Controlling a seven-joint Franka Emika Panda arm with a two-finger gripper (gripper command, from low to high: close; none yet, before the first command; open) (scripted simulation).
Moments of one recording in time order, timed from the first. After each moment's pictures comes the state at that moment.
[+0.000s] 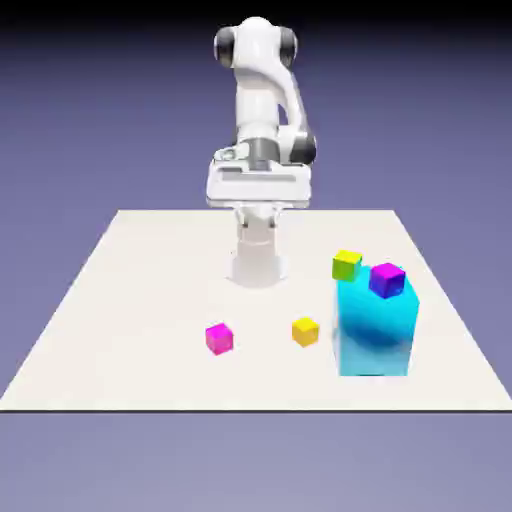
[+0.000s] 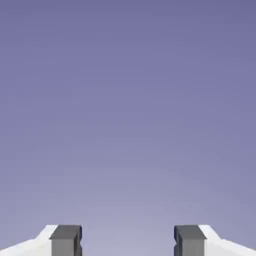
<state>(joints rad) 0.04 -0.54 -0.04 -2.81 -0.01 3.02 0.71</state>
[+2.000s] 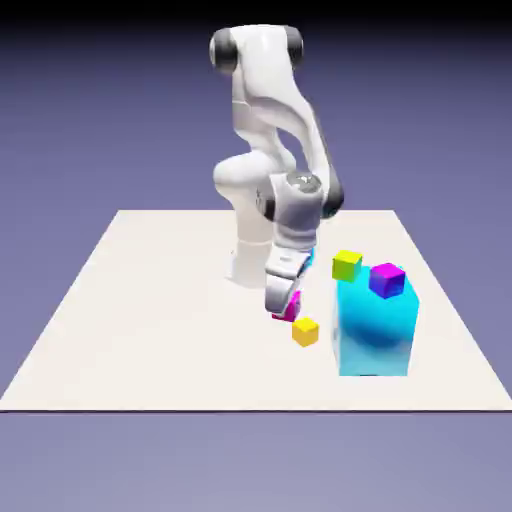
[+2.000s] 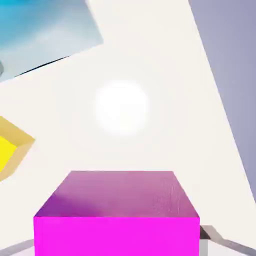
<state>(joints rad) 0.69 -0.09 -0.40 -2.44 -0.16 2.30 -0.25</state>
